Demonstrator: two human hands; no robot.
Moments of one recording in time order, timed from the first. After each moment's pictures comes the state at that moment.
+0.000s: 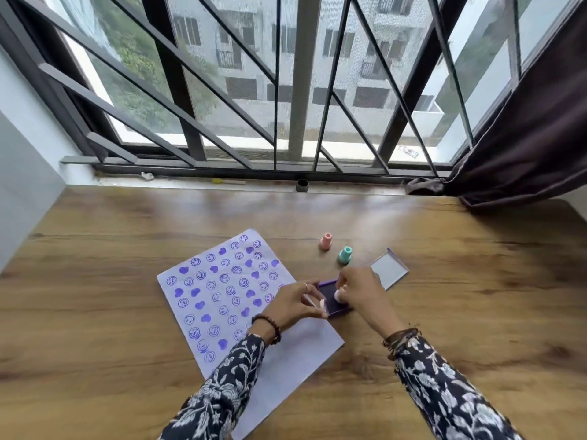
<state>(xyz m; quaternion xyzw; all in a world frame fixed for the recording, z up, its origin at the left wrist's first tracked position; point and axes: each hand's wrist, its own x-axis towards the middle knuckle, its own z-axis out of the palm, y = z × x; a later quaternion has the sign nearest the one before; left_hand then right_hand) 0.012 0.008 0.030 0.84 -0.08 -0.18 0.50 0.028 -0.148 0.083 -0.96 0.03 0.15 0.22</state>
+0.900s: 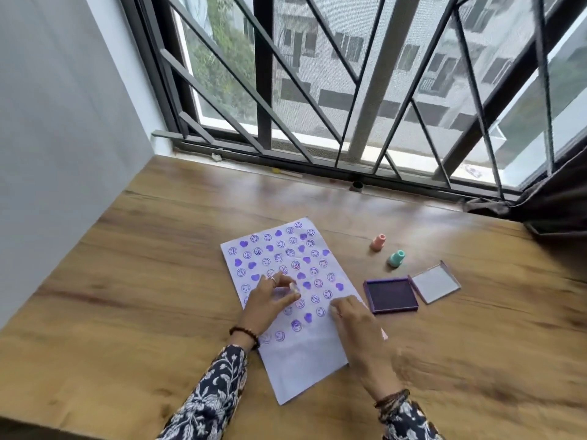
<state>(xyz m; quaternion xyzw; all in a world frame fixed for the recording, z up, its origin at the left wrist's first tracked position) -0.055 0.110 0.023 0.80 0.10 -0.03 0.59 -0.054 -0.073 0.052 -0.96 -0.12 0.05 0.24</state>
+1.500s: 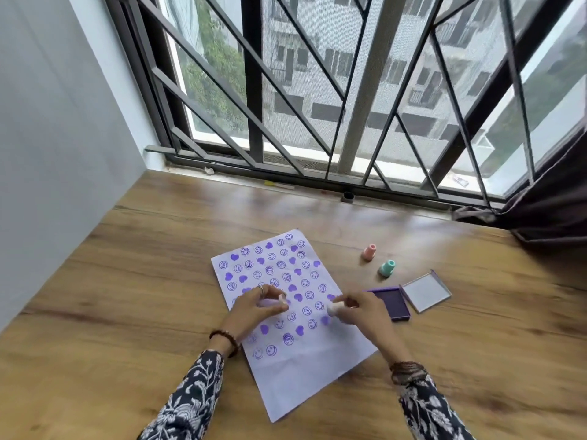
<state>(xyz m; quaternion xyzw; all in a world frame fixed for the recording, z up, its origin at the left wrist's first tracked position) -0.051 0.124 0.036 0.77 0.12 -0.09 0.63 -0.008 -0.097 0.074 -0.85 0.03 0.21 0.48</state>
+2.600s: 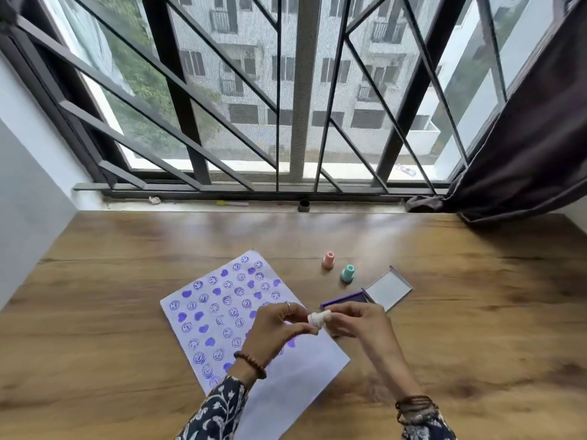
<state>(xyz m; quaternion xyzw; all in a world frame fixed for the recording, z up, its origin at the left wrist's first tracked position) -0.016 0.035 0.064 0.81 -0.03 -0.07 0.59 -0.019 -0.136 0.089 -0.74 0.11 0.10 0.65</state>
